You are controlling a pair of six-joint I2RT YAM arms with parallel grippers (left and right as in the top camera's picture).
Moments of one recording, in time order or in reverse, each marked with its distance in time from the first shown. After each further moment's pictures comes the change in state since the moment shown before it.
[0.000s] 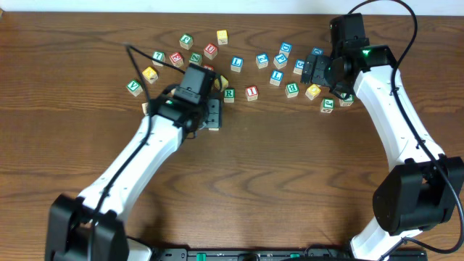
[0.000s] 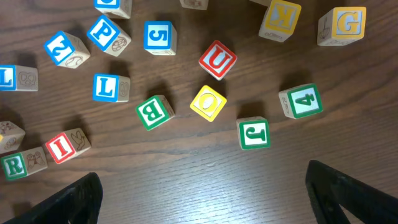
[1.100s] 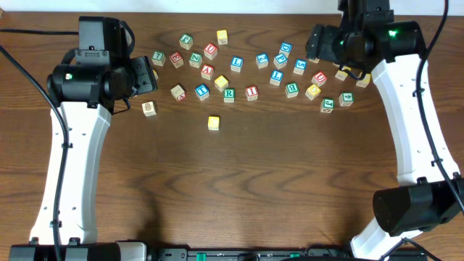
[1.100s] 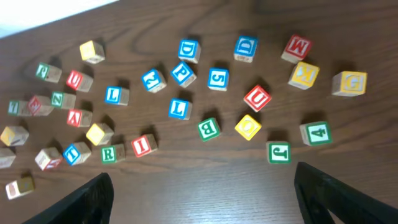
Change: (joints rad) left arm 0.377 -0.044 0.407 -0.359 0.045 0.076; right arm 0.000 -0.003 0.338 -0.186 -0.106 -0.039
